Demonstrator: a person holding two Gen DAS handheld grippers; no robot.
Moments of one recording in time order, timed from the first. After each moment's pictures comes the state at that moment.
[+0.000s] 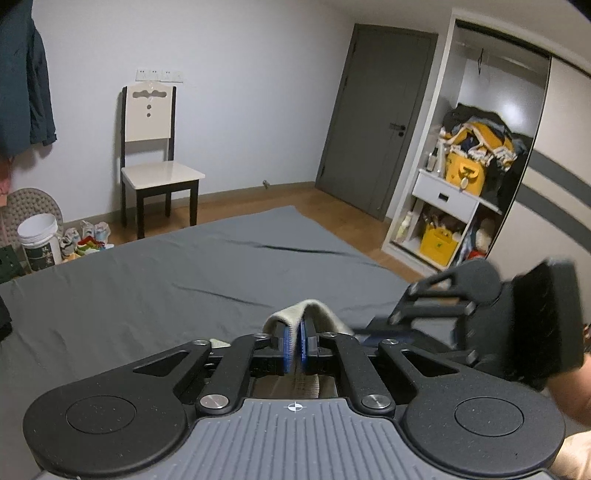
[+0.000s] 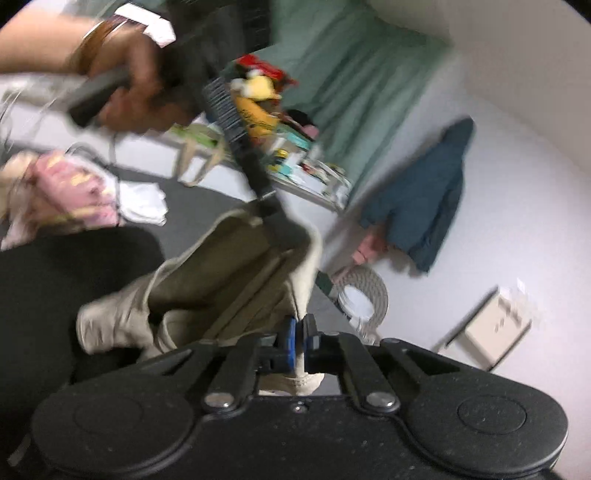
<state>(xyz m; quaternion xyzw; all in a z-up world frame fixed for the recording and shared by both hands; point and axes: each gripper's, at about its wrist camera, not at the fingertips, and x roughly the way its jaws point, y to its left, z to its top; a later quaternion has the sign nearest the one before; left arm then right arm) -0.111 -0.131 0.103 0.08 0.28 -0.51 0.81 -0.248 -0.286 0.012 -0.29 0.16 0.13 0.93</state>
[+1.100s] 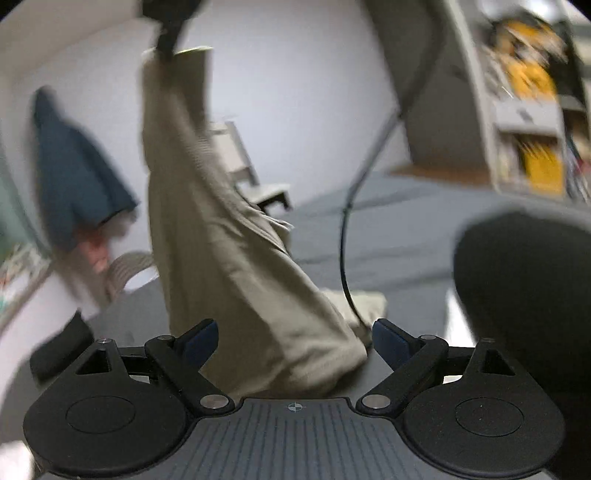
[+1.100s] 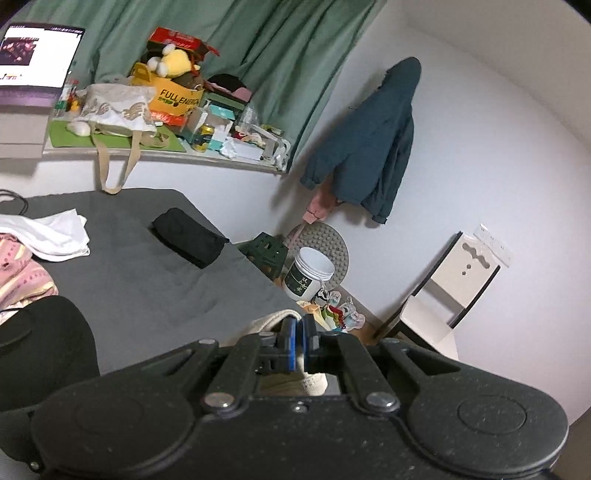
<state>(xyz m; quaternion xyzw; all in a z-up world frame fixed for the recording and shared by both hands) -0.273 -0.212 -0.046 0.21 0.15 -0.34 0.91 -0.150 -0.260 0.103 -0.27 0.22 0.04 0.94</state>
